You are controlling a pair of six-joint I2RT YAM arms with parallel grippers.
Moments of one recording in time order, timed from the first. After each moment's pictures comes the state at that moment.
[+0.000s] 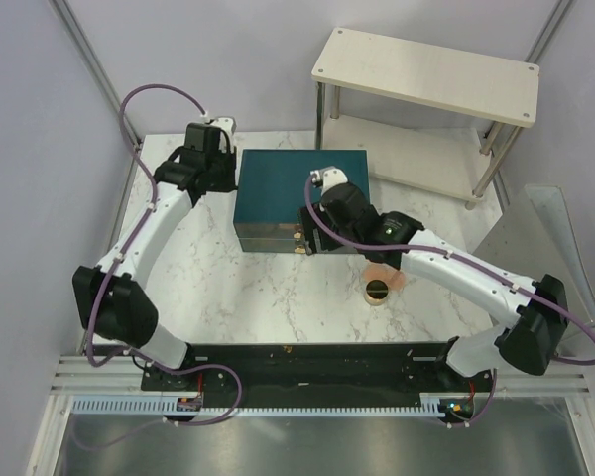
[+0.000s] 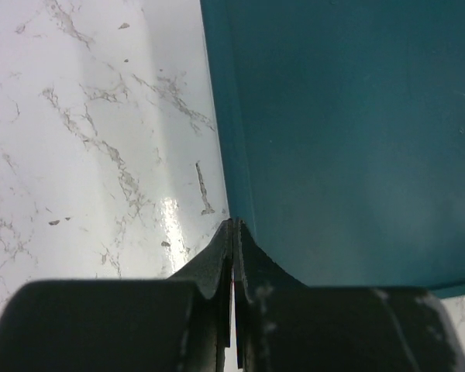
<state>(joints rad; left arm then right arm) -0.28 1.58 1.50 -0.65 -0.06 -0.12 0.88 1.41 1.24 -0.54 0.19 0.40</state>
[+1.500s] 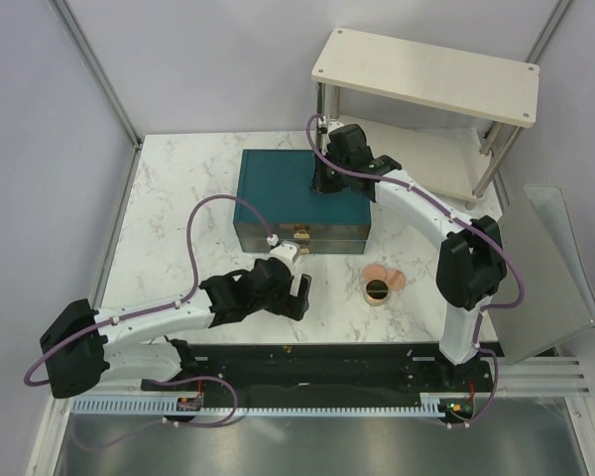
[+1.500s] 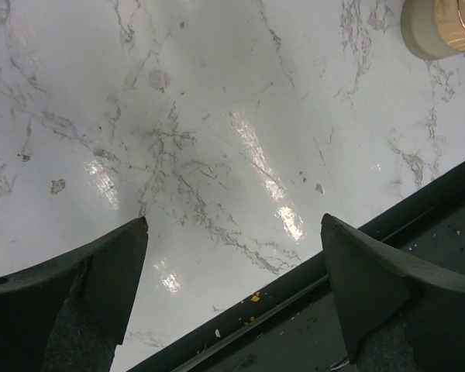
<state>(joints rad) -1.02 1.15 0.66 -0.33 -0.21 -0.57 0.55 1.89 1.66 -0.44 -0.12 0.34</state>
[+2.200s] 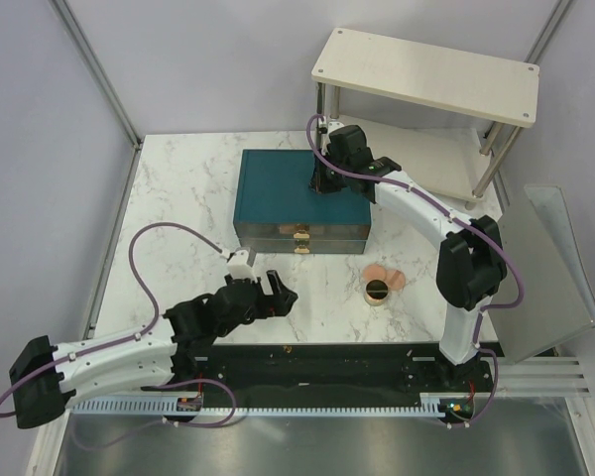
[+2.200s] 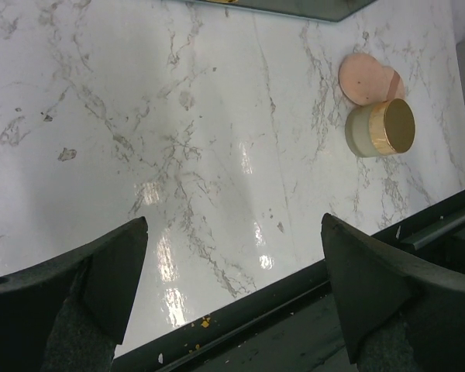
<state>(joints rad) -1.07 0.81 0.41 -0.18 -0.40 -0.91 0.55 1.89 1.64 -0.39 -0.12 0.34</state>
